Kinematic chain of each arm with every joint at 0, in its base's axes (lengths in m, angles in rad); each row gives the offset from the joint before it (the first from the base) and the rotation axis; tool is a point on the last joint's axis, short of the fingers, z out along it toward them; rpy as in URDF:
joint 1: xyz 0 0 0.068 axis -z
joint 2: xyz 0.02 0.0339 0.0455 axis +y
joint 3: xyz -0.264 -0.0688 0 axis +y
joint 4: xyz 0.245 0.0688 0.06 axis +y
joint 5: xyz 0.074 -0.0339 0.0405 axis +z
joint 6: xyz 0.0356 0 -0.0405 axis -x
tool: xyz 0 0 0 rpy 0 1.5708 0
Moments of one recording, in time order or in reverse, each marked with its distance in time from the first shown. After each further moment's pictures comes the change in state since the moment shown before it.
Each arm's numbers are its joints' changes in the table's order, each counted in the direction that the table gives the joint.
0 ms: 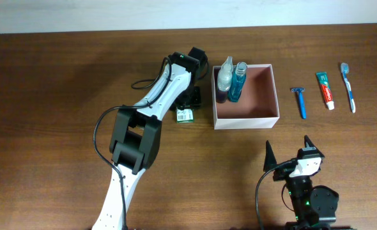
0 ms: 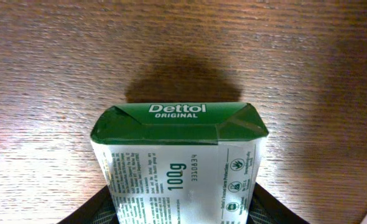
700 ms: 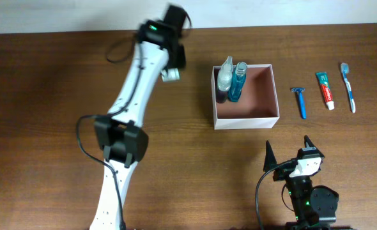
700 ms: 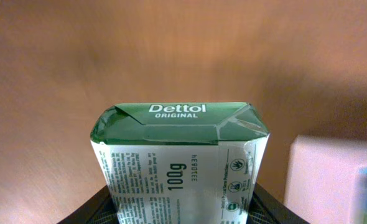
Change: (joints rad) left arm -0.130 0.027 -0.584 0.124 0.100 -0.084; right arm 0.000 0.000 0.000 0.000 0.000 0.001
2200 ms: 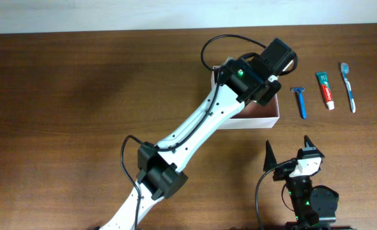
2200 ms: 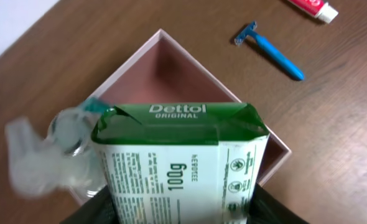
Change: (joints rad) left arm 0.507 -0.082 0.070 -0.188 0.009 -0.424; right arm 0.000 0.000 0.000 0.000 0.000 0.000
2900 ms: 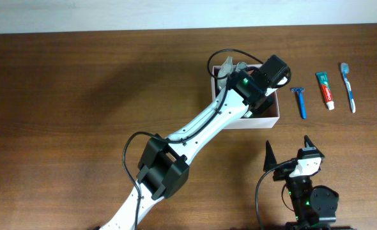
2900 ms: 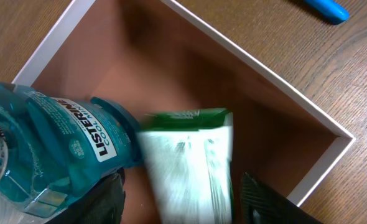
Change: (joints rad) left arm -0.004 0.000 0.286 -0.180 -0.010 -0.098; right arm 0.000 0.000 0.000 0.000 0.000 0.000
